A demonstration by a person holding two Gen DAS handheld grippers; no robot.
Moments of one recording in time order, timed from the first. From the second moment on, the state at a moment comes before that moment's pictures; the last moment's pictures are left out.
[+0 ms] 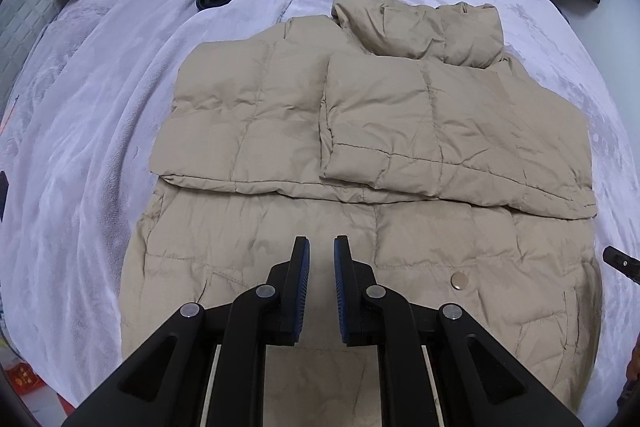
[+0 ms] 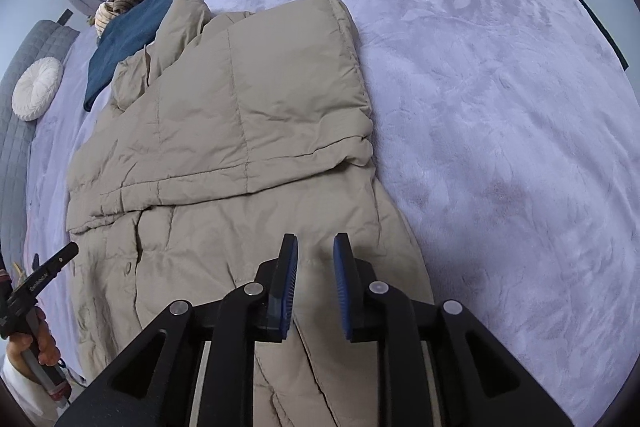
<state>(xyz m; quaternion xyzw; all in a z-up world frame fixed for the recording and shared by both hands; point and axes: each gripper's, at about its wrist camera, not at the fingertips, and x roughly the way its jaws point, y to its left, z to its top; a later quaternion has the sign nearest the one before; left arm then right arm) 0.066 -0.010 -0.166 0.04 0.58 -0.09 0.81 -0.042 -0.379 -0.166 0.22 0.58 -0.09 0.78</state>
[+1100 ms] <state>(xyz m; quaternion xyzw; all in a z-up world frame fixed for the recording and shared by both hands) -0.055 0.019 -0.122 0.02 0.59 -0.06 0.80 -0.112 -0.344 -0.109 0.20 0.57 -0.05 0.79</state>
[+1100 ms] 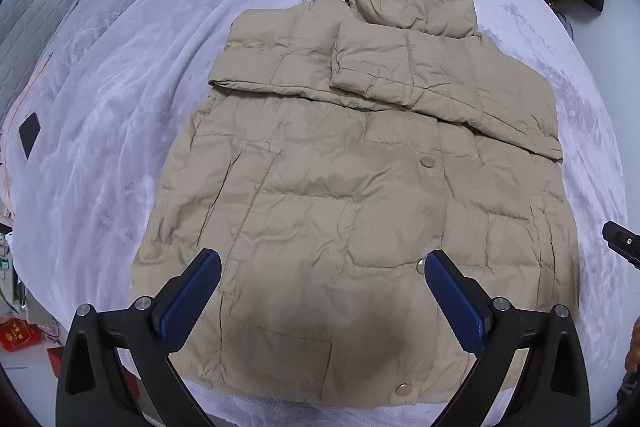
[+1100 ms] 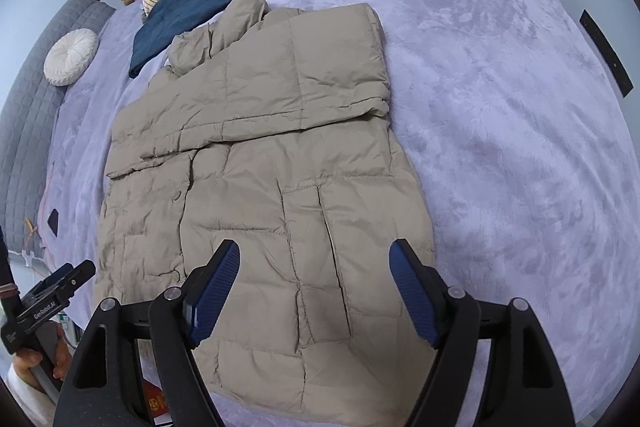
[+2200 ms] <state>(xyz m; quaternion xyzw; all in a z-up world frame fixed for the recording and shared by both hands) -0.151 0.198 -0.201 -0.16 0.67 -0.10 0.72 -0.297 -0.317 -0.190 0.49 0.50 -0.14 0.70</state>
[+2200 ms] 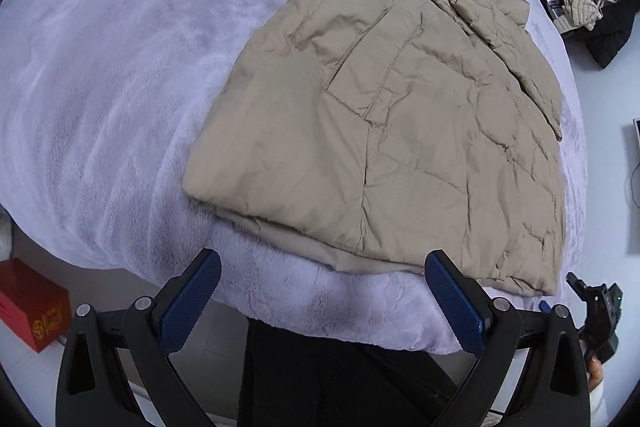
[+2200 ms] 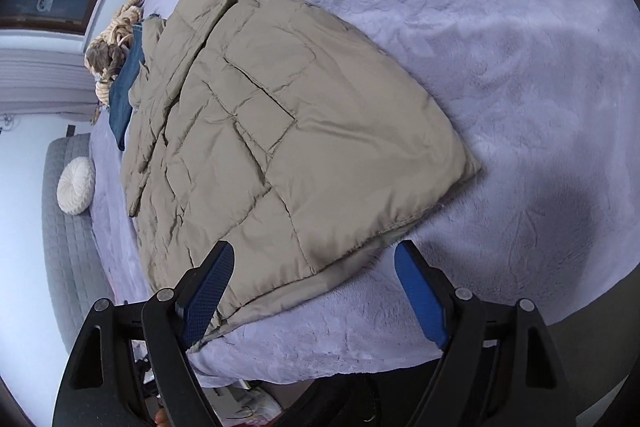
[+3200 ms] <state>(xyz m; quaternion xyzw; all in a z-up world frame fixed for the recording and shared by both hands) -0.075 0.166 -0.152 -0.19 0.58 -0.17 0.77 -0.257 -0.317 -0.203 0.59 0.45 -0.10 0.66</state>
